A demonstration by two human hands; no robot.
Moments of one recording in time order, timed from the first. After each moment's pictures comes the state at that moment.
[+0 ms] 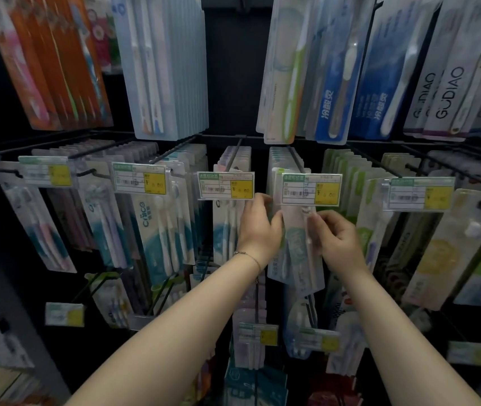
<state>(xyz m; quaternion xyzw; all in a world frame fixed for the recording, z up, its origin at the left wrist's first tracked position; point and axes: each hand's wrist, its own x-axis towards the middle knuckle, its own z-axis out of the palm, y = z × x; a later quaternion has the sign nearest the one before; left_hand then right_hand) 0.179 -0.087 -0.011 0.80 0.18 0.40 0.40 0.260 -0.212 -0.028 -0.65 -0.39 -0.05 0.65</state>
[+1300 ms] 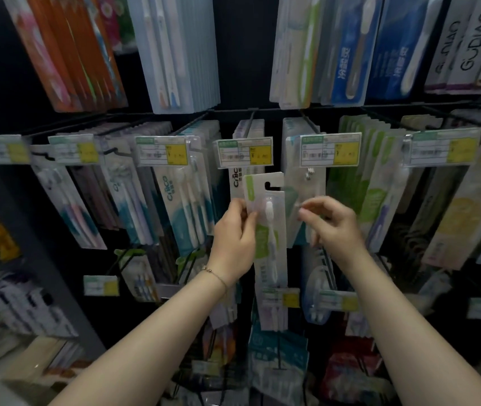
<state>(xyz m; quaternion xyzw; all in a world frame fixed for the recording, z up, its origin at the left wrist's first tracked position) 0.078 -0.074 -0.045 0.81 0.13 0.42 0.38 0.206 -0.208 -0.044 -0.65 -0.39 0.01 0.65</state>
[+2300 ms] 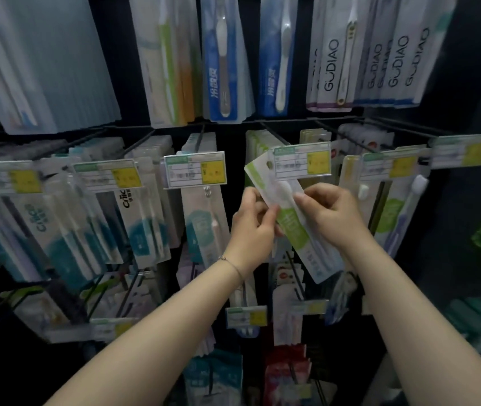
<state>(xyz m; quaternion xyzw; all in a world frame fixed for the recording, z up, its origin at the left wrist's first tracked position) 0.211 -0.207 -0.018 0.75 -0.01 0.34 0.57 0.299 -0.335 0.002 -0.72 -0.37 -0.08 0.59</state>
